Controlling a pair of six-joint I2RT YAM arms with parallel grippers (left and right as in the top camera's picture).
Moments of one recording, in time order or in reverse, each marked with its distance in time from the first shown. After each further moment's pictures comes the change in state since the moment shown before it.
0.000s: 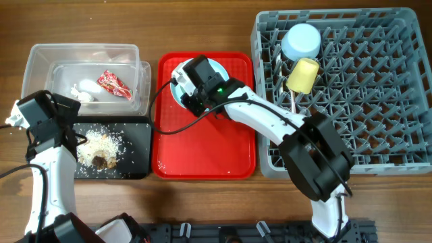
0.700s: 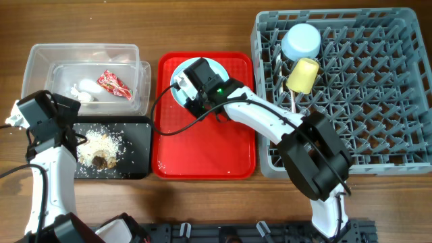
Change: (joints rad) left arm 0.000 0.000 0.000 0.000 0.000 0.000; right arm 0.000 0.006 0.000 -0.074 0.008 -0.006
